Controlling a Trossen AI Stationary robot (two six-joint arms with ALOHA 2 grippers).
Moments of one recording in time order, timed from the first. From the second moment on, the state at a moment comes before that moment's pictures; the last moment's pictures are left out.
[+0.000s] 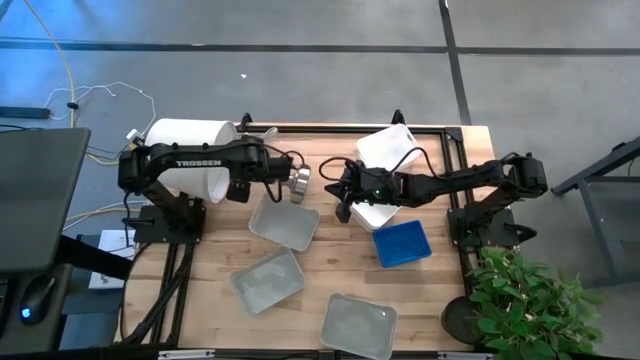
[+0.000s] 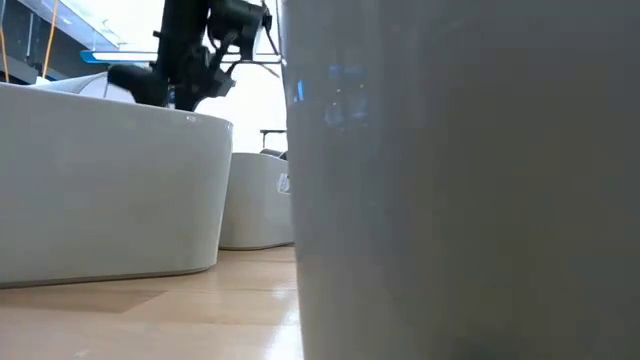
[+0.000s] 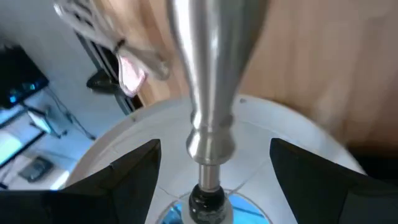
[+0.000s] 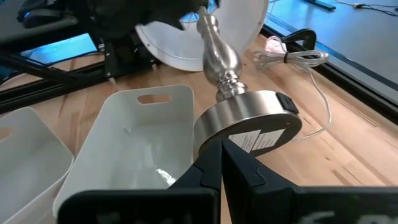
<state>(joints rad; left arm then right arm) 0.34 1.59 1.28 -1.49 -0.55 0.33 -0.05 1.53 0.89 0.24 0.20 0.24</state>
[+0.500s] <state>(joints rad) 0.44 1.59 1.12 -1.34 -0.54 0.39 -0.05 1.53 0.89 0.25 0.19 0.24</state>
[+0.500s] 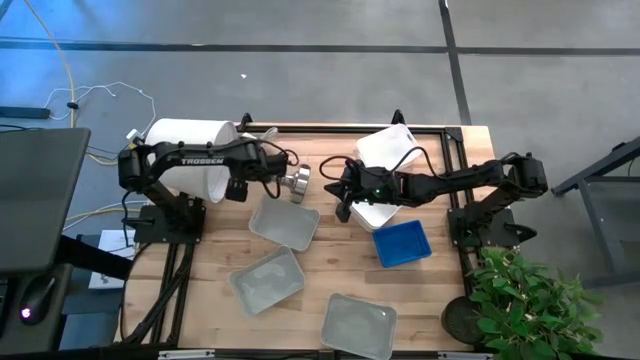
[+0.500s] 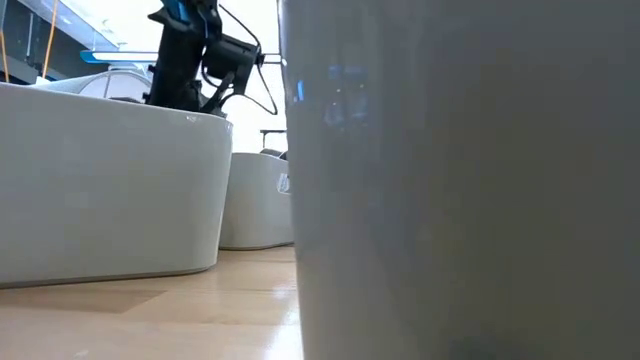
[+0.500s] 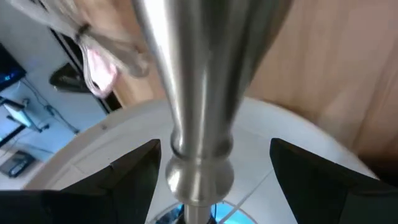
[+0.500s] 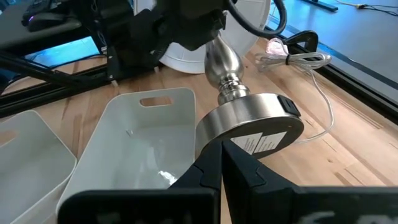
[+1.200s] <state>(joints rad) 0.49 1.59 1.06 -1.23 -0.59 0.40 -0.05 1.53 0.89 0.25 0.19 0.25</state>
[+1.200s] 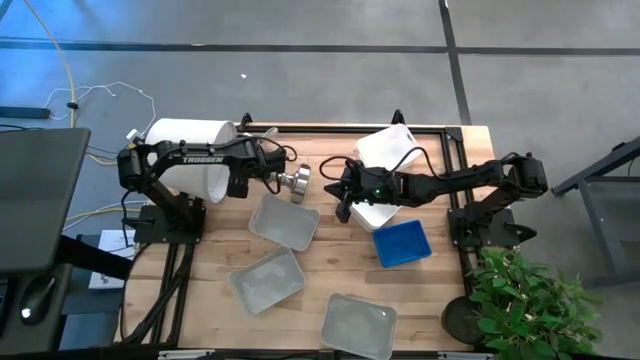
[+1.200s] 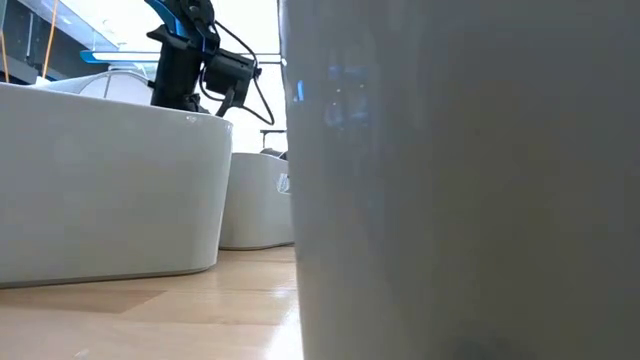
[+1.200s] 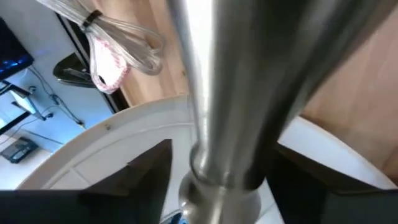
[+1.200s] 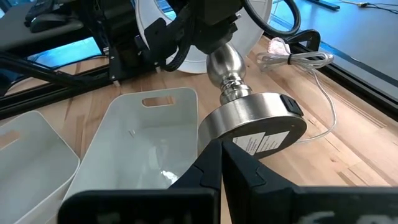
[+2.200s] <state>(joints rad) 0.49 1.59 1.06 -1.23 -0.64 0.40 -0.05 1.53 0.89 0.25 0.19 0.25</state>
